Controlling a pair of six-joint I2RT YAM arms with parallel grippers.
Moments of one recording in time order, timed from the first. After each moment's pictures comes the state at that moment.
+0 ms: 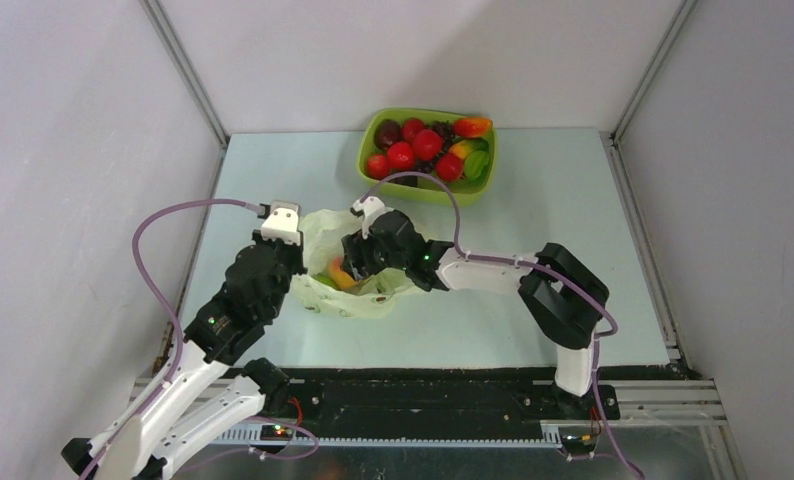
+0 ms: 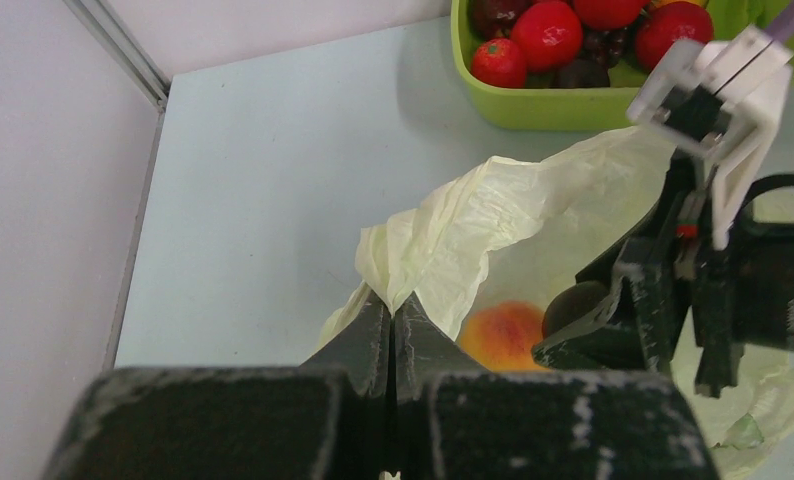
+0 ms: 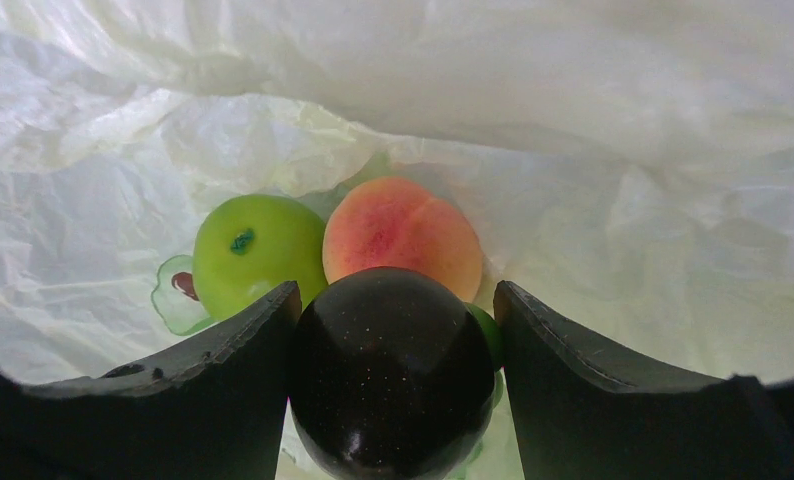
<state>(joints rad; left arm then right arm) -0.63 0.62 0.75 -0.35 -0.54 0.03 0.96 1.87 1.25 0.15 -0.03 0.32</state>
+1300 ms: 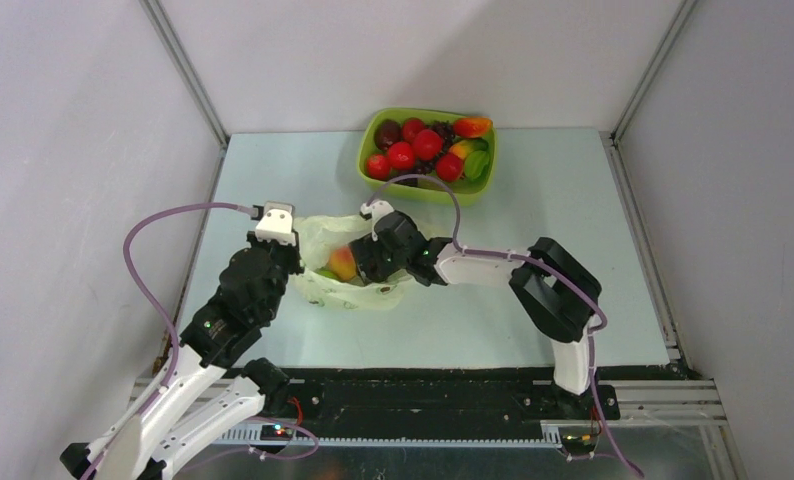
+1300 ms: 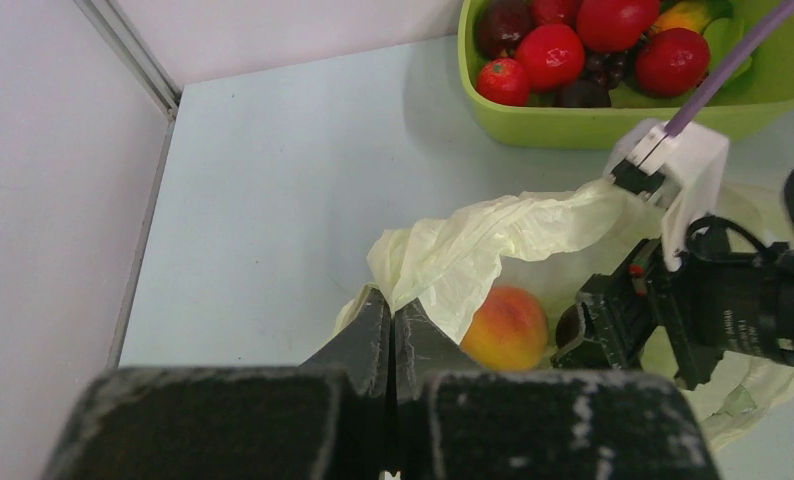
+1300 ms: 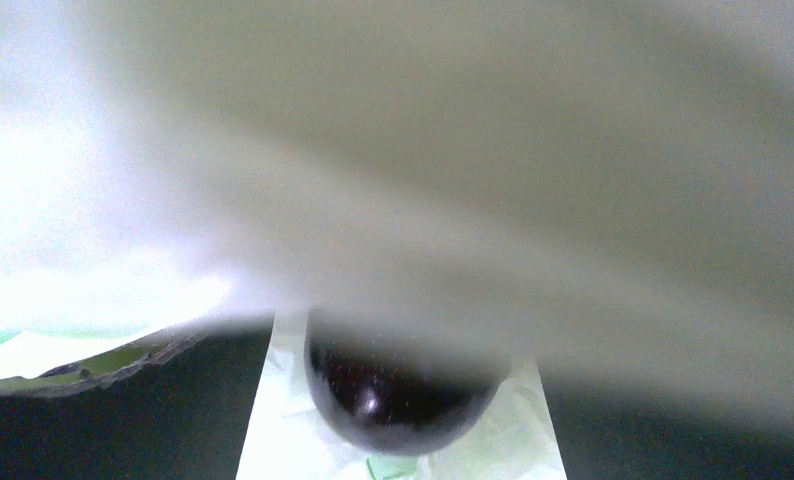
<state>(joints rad) -0.63 0.60 0.75 -0.34 -0.56 0.03 0.93 1.96 1.27 0.02 0.07 0.30</state>
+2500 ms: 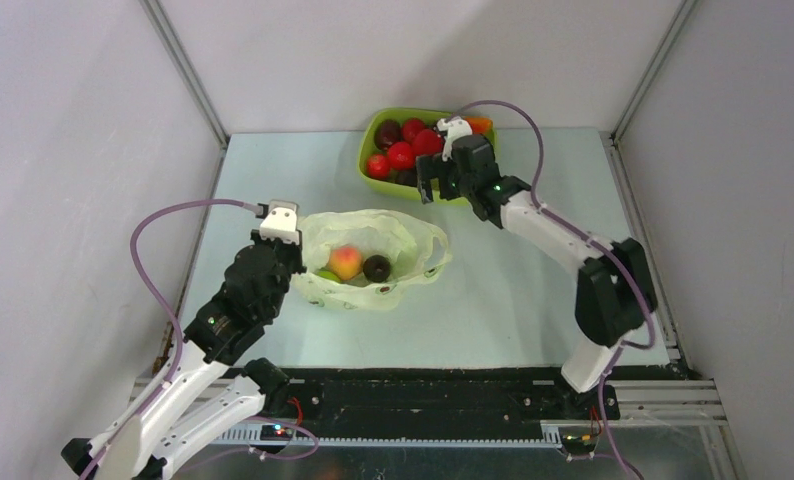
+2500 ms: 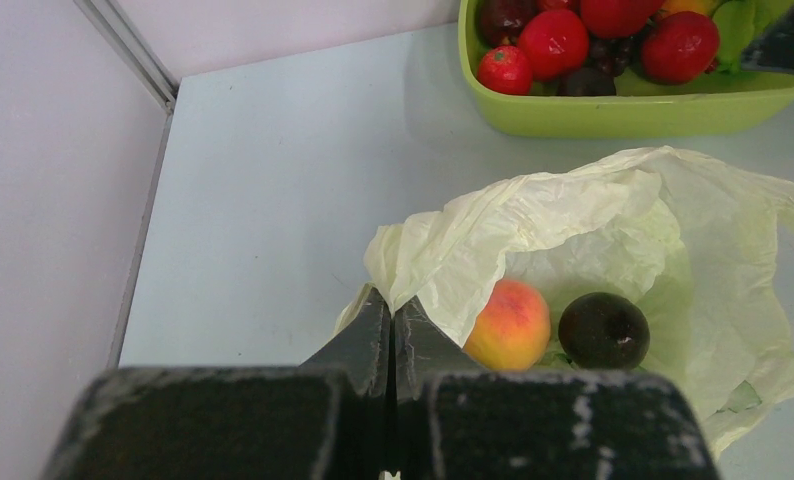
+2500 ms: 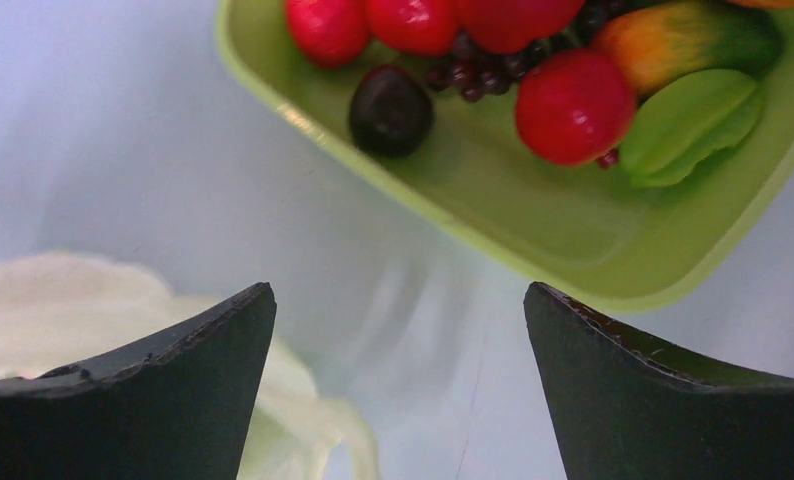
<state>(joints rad) -0.63 0.62 0.75 -0.34 -0.56 0.03 0.57 1.68 1.37 -0.17 0.05 0.15</state>
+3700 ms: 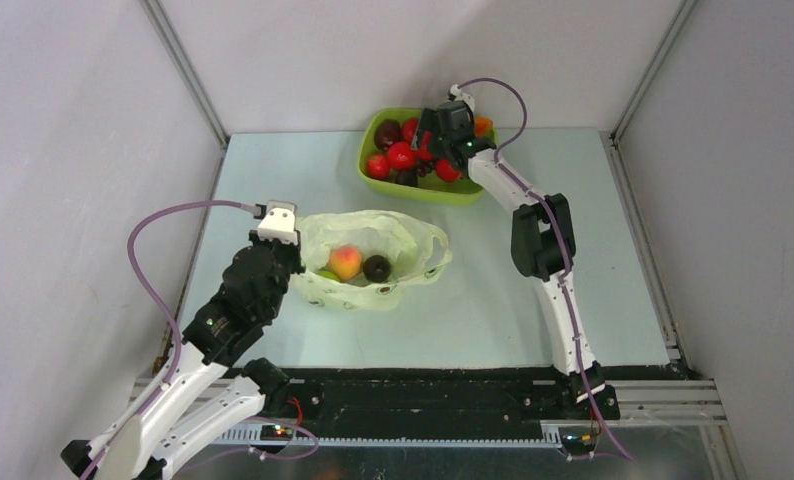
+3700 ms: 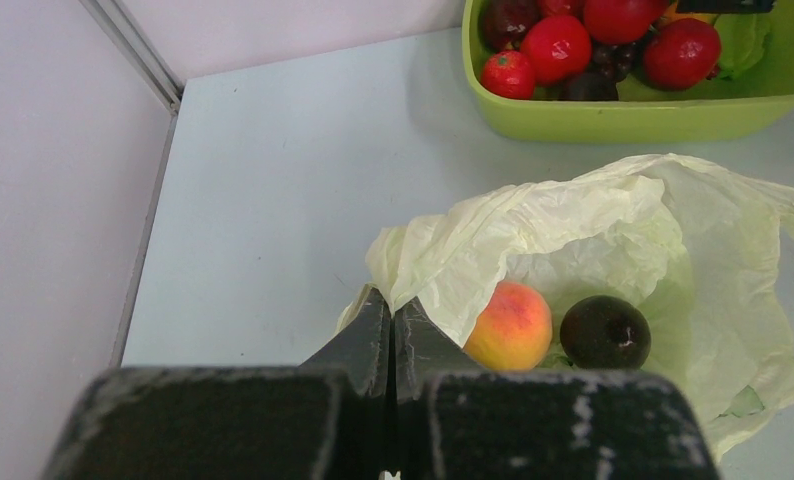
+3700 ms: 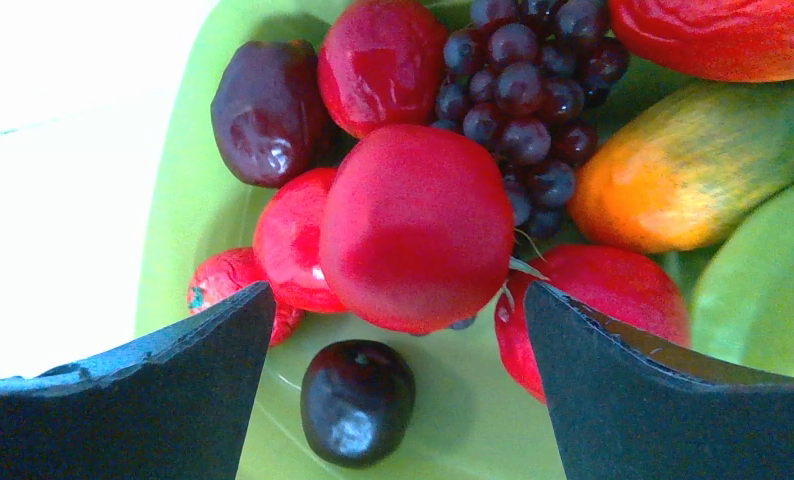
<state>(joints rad) -0.63 0.61 0.75 -0.34 -0.56 0.03 0.44 2.43 2.21 -0.28 0.14 0.54</state>
